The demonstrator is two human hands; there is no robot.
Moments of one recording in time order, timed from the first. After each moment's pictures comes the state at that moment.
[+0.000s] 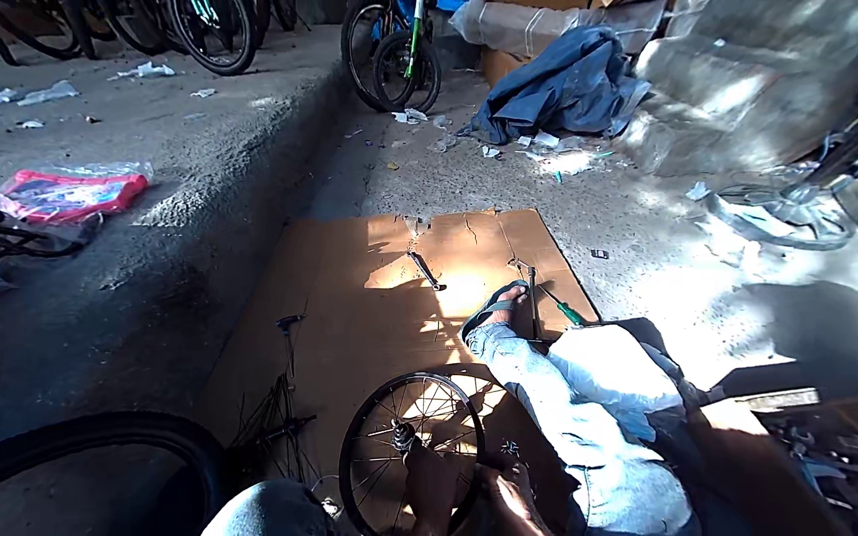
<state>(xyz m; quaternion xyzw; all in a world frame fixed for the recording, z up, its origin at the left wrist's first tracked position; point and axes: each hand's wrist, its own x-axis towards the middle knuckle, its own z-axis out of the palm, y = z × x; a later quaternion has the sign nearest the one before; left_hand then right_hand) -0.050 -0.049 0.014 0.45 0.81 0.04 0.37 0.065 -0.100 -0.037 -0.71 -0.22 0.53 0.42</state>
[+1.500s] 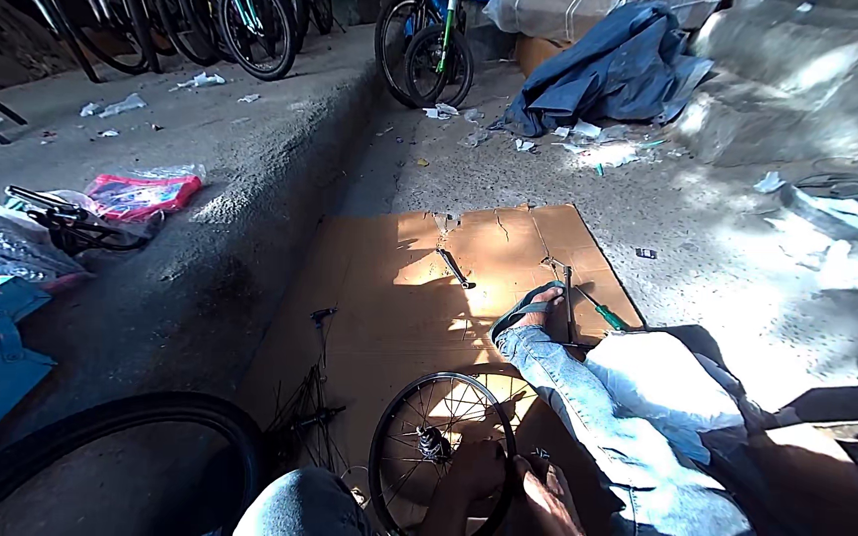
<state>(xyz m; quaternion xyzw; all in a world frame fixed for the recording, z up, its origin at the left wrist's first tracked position) -0.053 -0.013 -0.016 0.71 0.49 -0.11 0.48 0.082 -0.098 -0.030 -0.75 -0.33 0.46 0.34</state>
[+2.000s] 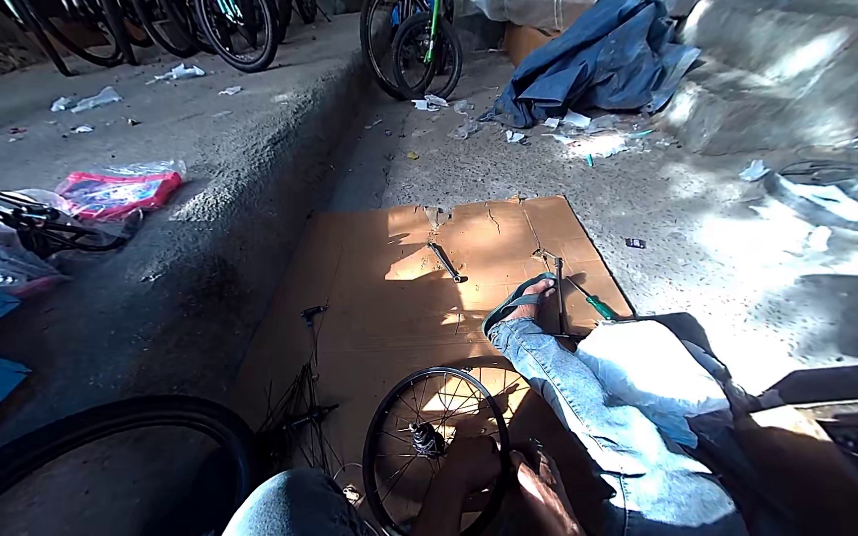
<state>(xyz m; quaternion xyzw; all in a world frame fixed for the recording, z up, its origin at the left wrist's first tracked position) -0.050 -0.013 -0.013 0.72 0.49 -0.15 0.47 0.083 -0.098 -0.030 -0.75 -0.33 0.46 0.35</state>
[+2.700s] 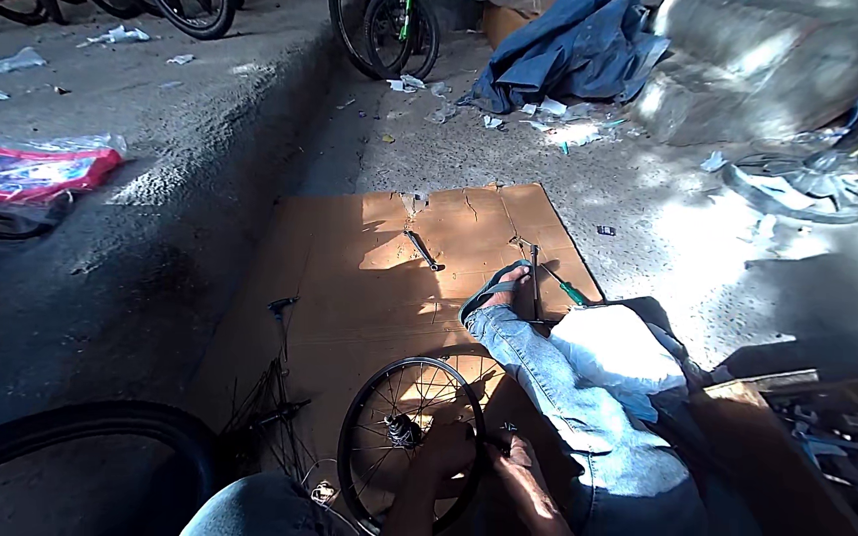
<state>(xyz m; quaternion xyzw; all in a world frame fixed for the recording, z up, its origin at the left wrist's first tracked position) -0.052 -0.008 -0.016 0.72 0.47 -0.12 0.49 0.094 -0.093 -0.042 -0.73 -0.36 0.48 0.34</state>
